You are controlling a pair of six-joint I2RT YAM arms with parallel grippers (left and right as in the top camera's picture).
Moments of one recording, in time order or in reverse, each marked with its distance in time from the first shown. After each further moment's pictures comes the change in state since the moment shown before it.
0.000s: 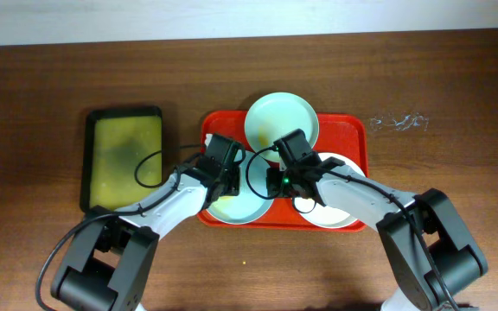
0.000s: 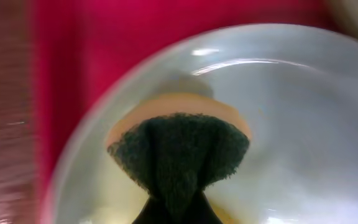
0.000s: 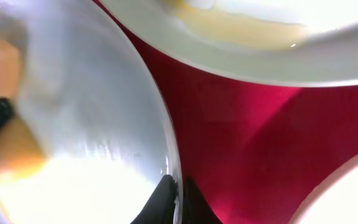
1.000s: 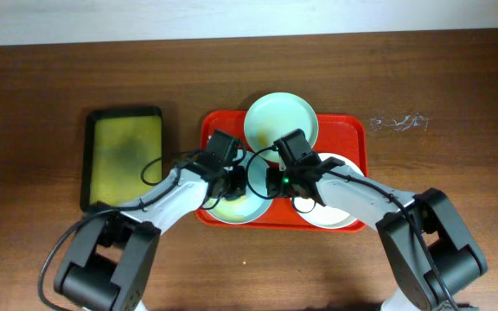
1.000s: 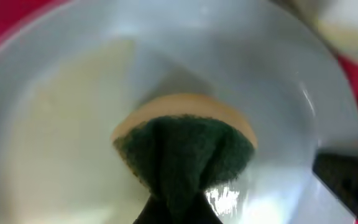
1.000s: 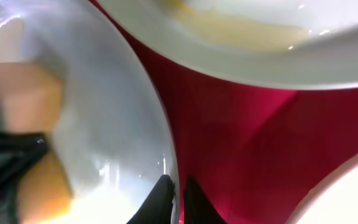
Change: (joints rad) left arm 0.006 0.027 0.036 -0.045 0.229 -0.077; right arm 0.000 0.002 0.000 0.005 -0.003 -0.001
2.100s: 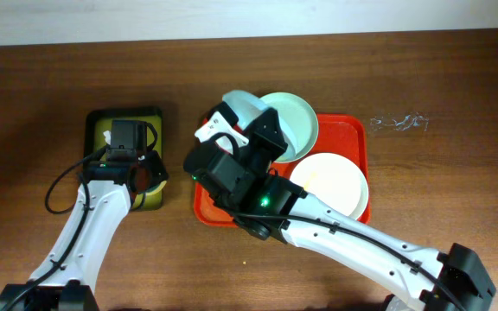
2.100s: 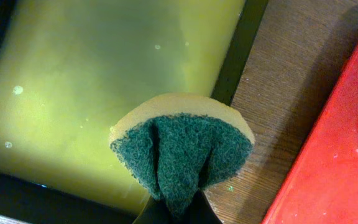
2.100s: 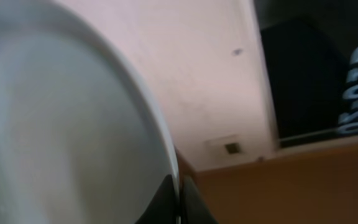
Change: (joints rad) left arm 0.427 -0.325 -0.025 -0.259 -0.213 0.000; right arm 0.465 -0.155 0.408 -0.067 1.468 -1.040
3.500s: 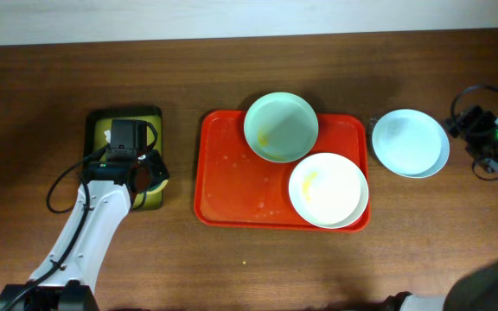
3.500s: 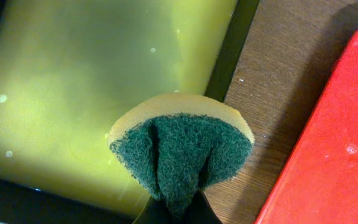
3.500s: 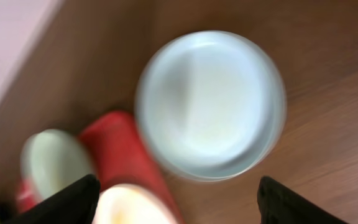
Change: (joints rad) left arm 0.000 0.000 -0.001 0.011 0.019 0.000; right arm -1.555 -0.093 0.014 -0.553 -1.744 0.760
